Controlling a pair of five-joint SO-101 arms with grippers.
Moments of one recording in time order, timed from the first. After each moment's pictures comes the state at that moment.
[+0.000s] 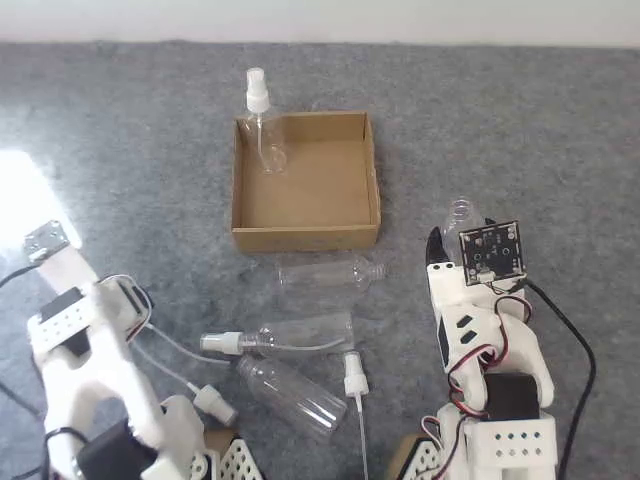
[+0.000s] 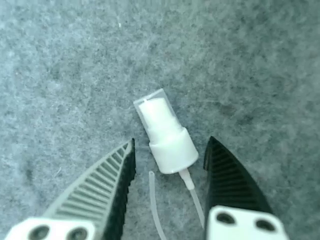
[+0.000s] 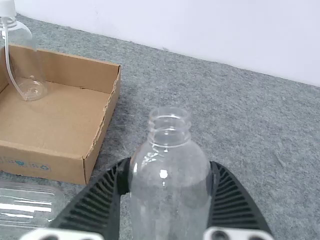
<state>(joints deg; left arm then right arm) -42.3 -23.3 62.6 50.3 5.9 -6.7 -86.9 76.9 43.3 9.7</state>
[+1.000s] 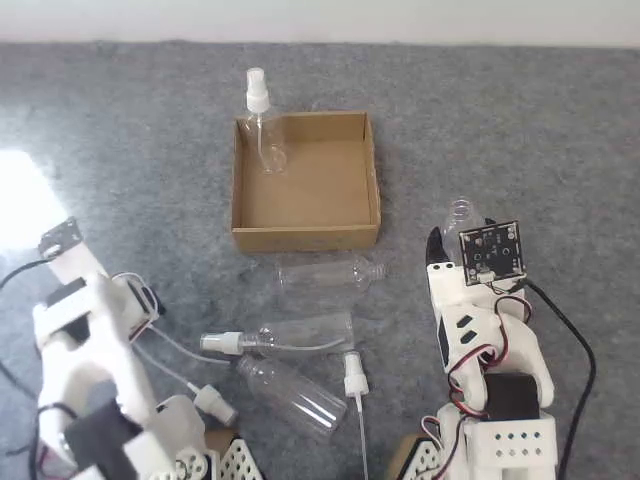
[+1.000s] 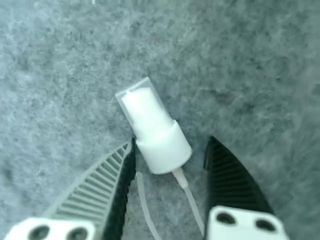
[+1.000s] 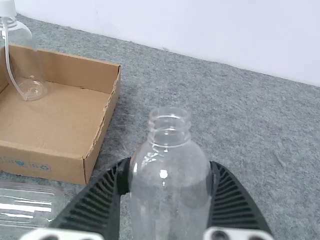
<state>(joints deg) -40.3 -15.3 59.3 52.1 6.0 -6.7 -86.9 76.9 43.3 9.7</state>
